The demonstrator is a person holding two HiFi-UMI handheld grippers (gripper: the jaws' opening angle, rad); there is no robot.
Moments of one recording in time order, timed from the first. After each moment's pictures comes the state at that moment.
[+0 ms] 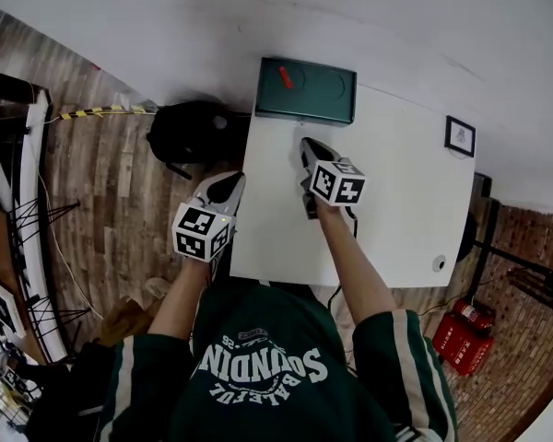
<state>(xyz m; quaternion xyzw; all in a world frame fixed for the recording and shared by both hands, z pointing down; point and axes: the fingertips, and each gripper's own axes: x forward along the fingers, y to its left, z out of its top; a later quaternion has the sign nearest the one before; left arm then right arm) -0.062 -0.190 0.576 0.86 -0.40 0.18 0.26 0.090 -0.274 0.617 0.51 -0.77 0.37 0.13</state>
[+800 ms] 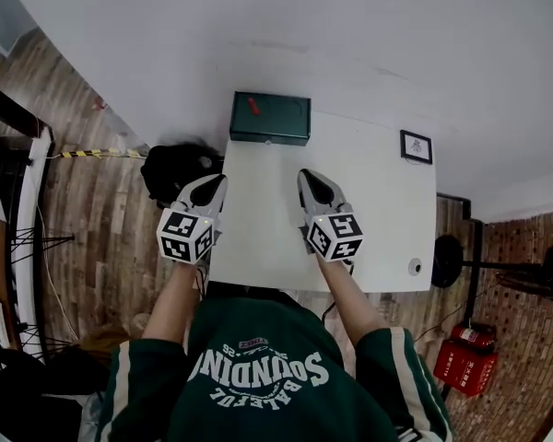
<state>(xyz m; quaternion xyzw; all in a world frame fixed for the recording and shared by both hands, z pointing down) -0.033 -0.168 0.471 0.88 -0.44 0.12 0.16 0.144 -0.172 0.443 0.52 -0.84 0.15 0.04</state>
